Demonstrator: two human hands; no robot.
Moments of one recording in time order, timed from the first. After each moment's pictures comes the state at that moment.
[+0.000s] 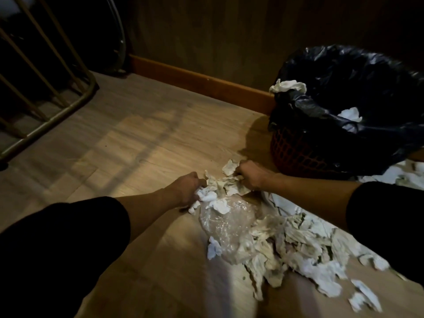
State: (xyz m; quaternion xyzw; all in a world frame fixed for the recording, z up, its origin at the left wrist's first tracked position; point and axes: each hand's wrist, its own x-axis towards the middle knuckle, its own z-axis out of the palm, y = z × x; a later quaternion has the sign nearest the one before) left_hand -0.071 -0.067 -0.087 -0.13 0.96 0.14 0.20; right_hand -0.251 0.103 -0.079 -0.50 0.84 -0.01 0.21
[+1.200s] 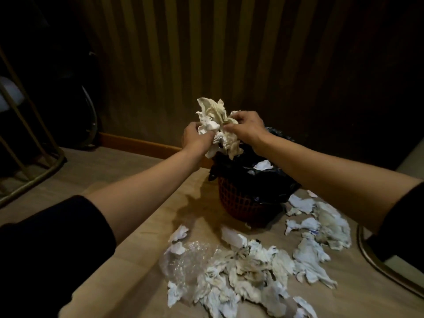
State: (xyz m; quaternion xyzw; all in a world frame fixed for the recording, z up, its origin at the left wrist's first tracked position) left_hand -0.203 0.062 0.190 -0.26 0.72 0.58 -0.26; right_hand -0.288 0.191 0.219 -0.22 0.83 -0.51 0.02
